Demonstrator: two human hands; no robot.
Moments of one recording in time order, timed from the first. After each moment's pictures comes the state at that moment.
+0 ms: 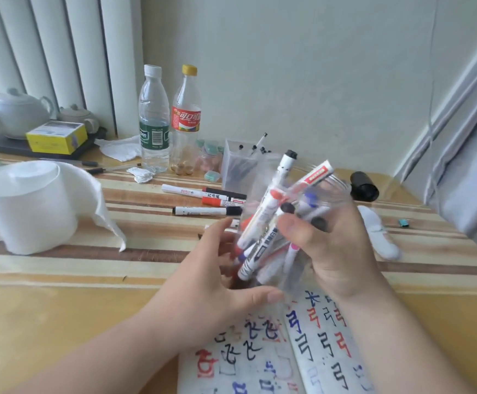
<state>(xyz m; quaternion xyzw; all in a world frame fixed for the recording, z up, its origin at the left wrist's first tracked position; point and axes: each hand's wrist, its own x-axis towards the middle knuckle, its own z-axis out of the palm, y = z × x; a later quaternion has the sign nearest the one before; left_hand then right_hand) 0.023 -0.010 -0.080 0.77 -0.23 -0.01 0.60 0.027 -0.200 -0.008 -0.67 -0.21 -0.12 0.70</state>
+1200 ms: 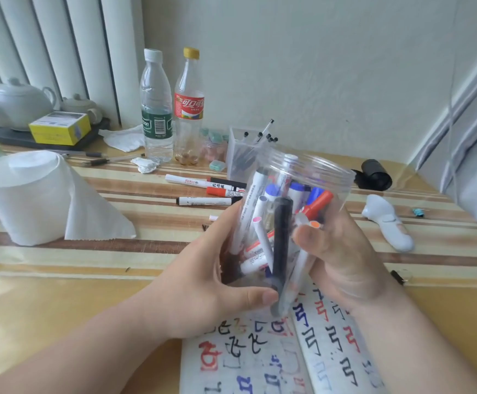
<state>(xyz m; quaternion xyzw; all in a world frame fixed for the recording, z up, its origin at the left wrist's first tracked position) 0.031 -0.002 -0.070 0.73 -0.33 -0.04 0.59 0.029 -0.205 -0.026 -0.62 -0.19 0.00 0.76</state>
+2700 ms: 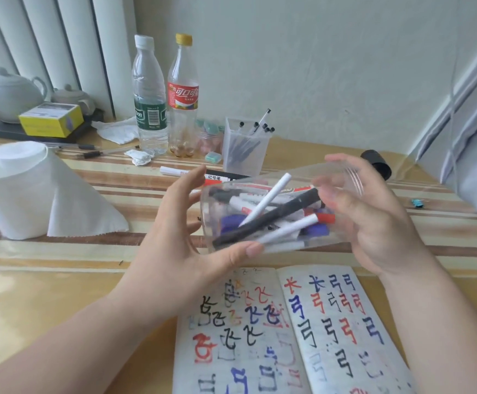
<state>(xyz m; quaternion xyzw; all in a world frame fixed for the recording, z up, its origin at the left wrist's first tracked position) 0.028 0.006 -0.068 0.78 -0.20 0.14 0.58 0.039 -0.257 -0.019 -0.70 -0.08 -0.10 0.70</state>
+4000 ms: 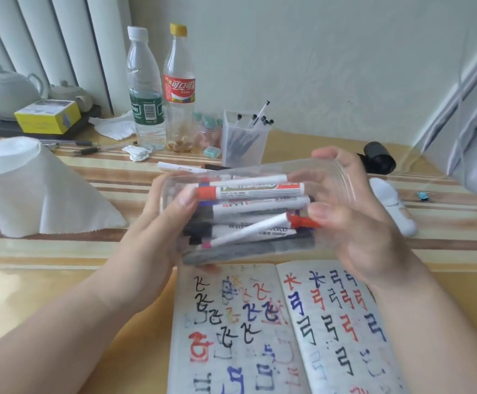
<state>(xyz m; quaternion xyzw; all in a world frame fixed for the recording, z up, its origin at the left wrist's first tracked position) 0.035 0.016 -0.060 0.57 -0.17 -0.11 0.80 0.034 -0.245 -0.029 -0.68 -0.19 -0.02 0.71</state>
